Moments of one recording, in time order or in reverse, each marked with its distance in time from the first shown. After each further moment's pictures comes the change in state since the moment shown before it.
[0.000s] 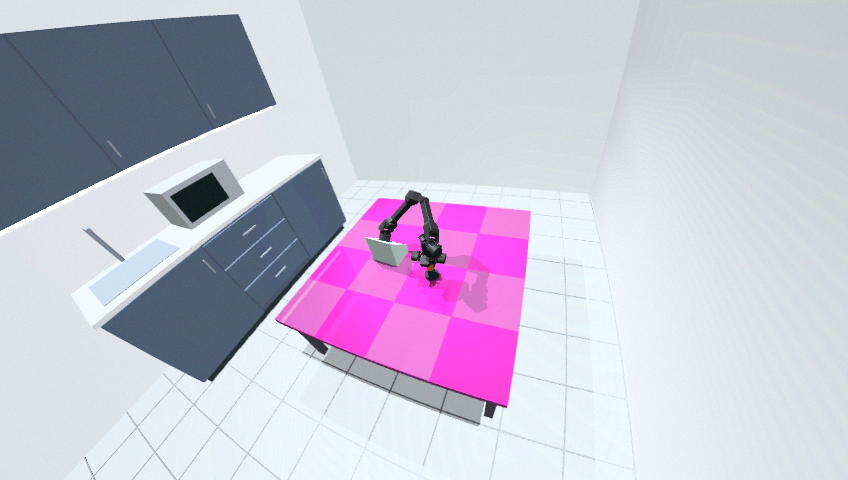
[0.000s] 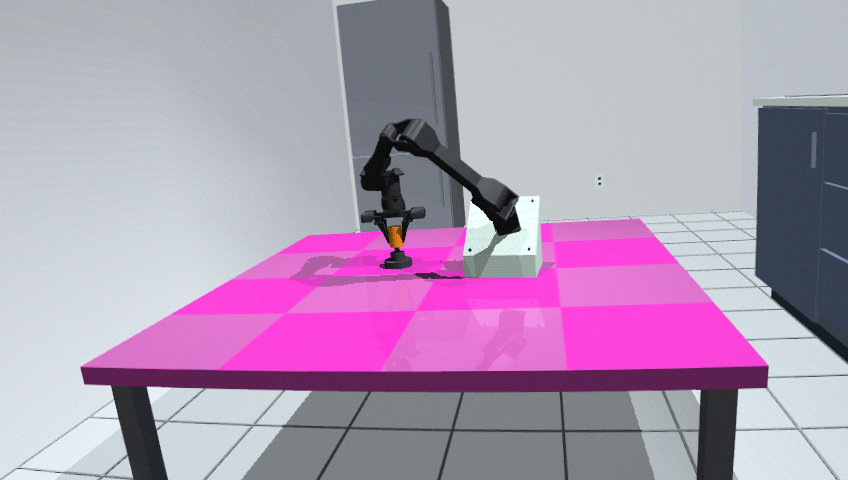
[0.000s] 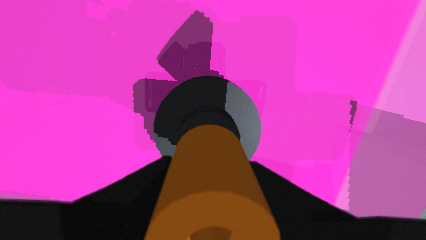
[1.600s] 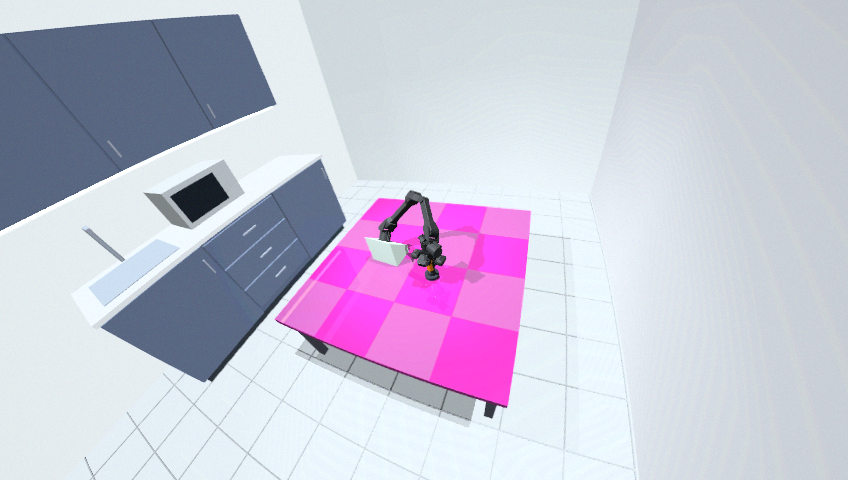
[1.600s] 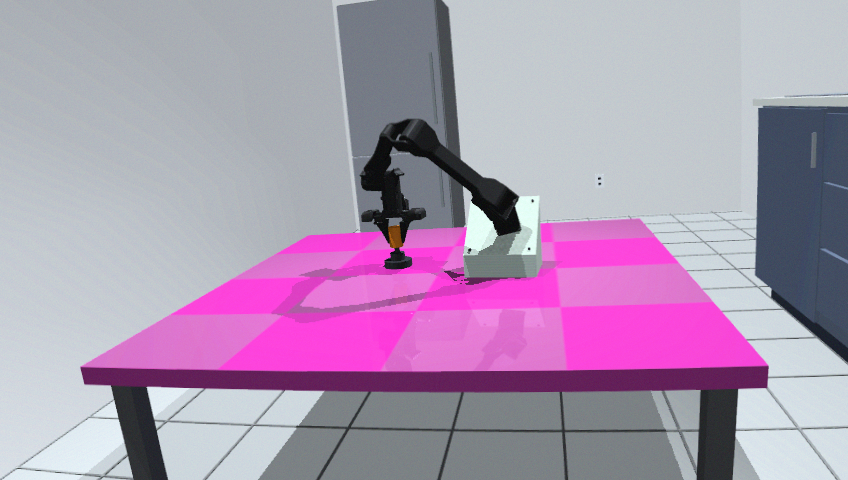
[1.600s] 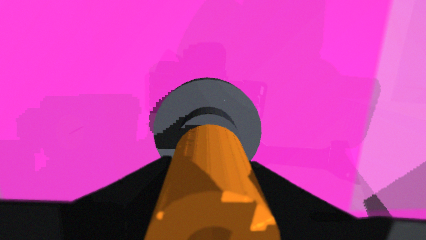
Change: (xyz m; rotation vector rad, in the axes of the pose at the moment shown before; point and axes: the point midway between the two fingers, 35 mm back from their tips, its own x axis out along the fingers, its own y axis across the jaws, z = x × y) arm 0.001 0.000 0.001 0.204 -0.001 0.002
